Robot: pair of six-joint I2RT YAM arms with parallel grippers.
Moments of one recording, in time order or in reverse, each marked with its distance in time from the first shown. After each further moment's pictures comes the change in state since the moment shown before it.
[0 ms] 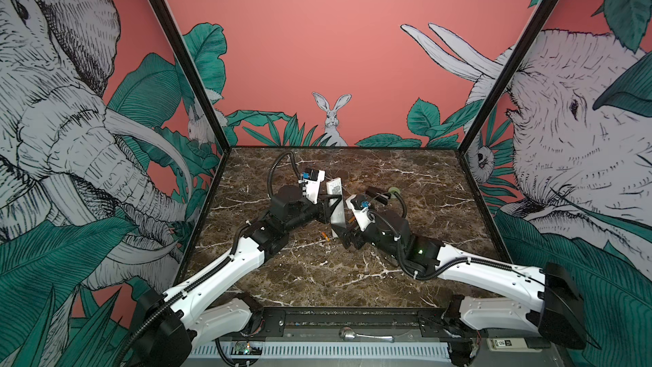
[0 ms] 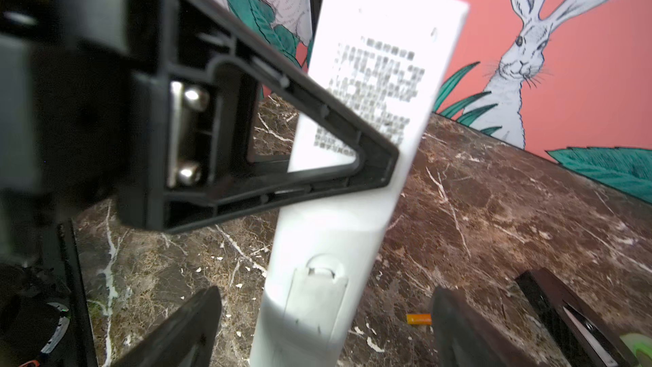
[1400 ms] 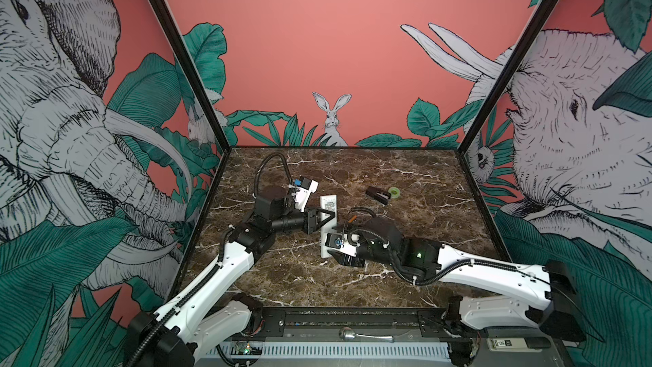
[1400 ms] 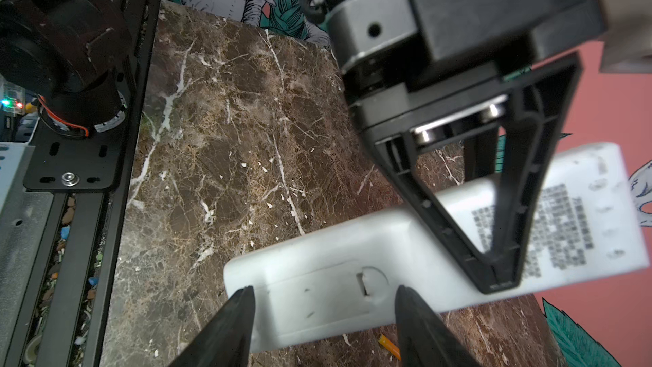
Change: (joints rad) left arm 0.153 -0.072 -0.034 -0.176 0.467 -0.024; right arm 0.129 0.065 0.171 -0.301 -0.121 -0.554
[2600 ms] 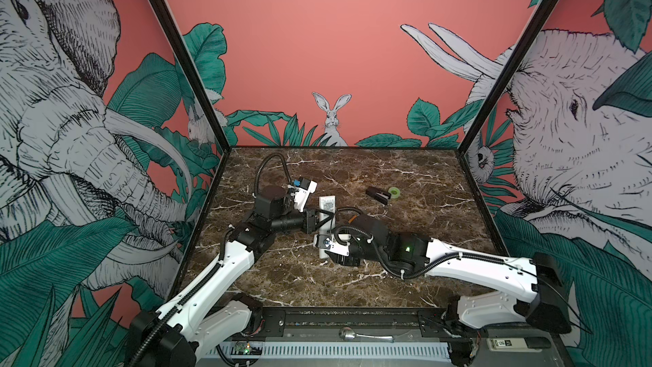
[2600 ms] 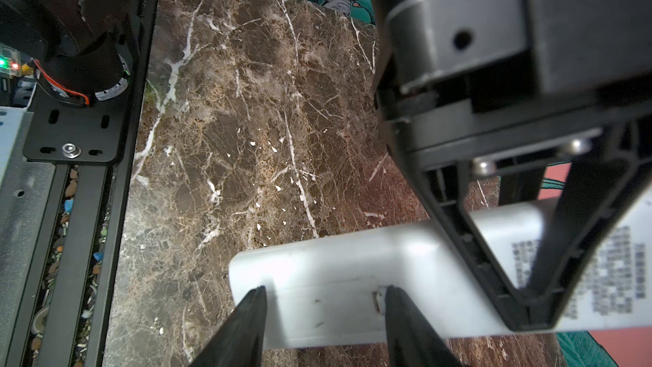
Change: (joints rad) left arm 0.010 0.010 -0.008 -0.010 0.009 -0.012; right arm 0.012 0.095 0.129 -0.155 0.002 -0.026
